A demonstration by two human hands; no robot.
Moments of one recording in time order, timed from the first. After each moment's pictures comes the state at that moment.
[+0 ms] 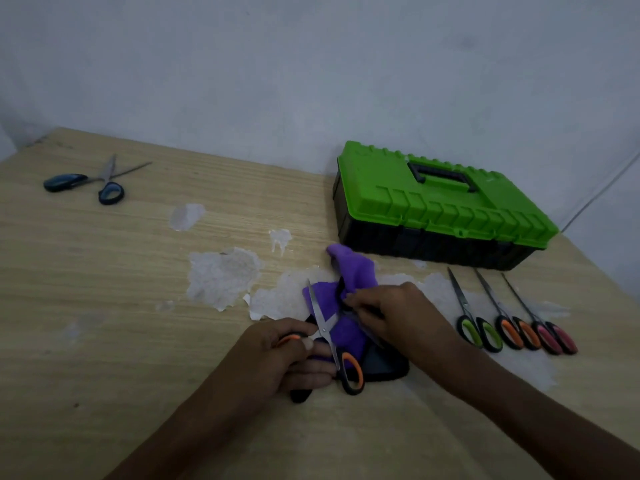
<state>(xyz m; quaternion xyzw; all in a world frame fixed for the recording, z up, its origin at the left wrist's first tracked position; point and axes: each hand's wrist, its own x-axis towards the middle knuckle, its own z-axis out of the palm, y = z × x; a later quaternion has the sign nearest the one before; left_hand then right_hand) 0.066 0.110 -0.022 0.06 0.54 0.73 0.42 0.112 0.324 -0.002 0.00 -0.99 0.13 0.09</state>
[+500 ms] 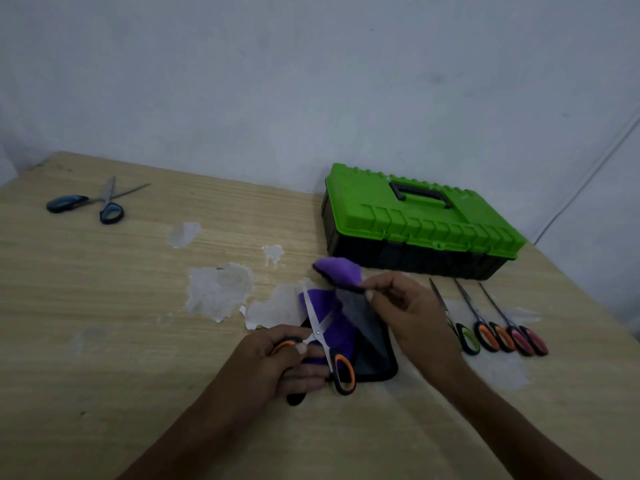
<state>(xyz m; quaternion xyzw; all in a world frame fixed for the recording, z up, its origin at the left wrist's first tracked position) 0.073 0.106 -0.019 0.08 0.52 0.74 0.41 0.138 0.309 0.025 -0.11 -0.85 0.46 0.23</state>
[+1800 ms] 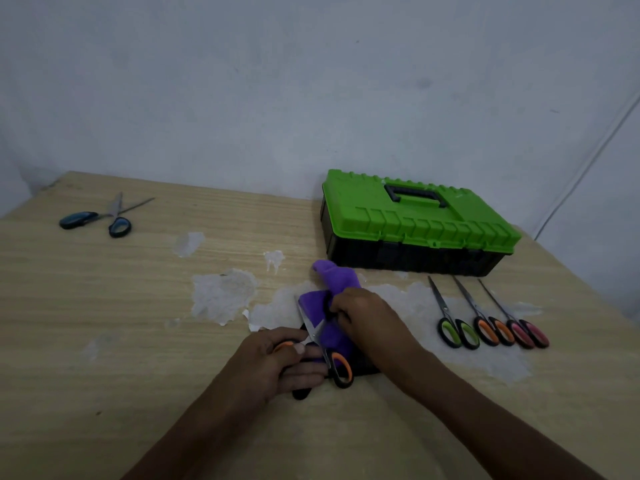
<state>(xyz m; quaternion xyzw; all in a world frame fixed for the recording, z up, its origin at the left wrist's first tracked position) 0.073 0.105 -0.018 0.06 0.54 0.74 0.40 0.102 0.297 -0.004 -0.04 -0.99 0.13 0.10</state>
